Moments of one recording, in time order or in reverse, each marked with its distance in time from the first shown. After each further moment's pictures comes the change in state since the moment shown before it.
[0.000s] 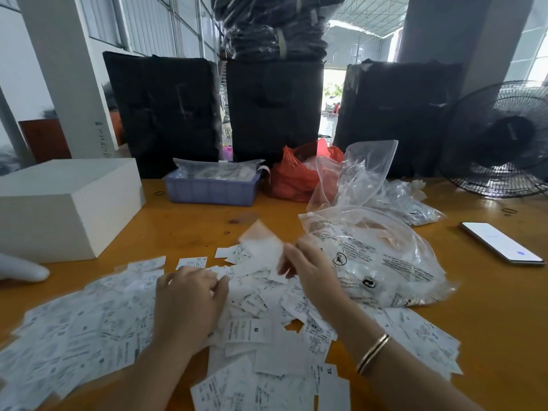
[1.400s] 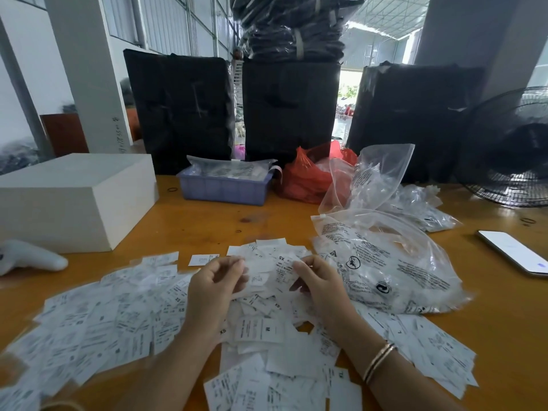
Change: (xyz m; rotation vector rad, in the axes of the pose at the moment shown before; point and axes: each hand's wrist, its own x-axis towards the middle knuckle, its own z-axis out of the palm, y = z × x) left_hand 0.001 0.020 0.005 -1.182 0.010 -0.454; right_hand -0.007 0.021 0.006 0.045 0.109 0.188
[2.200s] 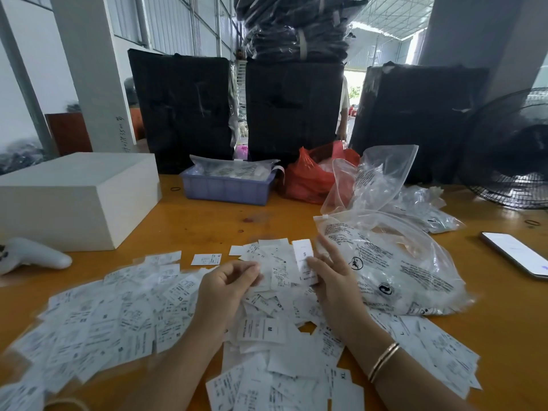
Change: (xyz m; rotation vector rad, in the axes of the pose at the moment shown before) left_hand -0.005 0.004 0.005 0.002 -0.102 -0.001; right_hand 0.004 -0.001 -0.009 0.650 -0.041 -0.005
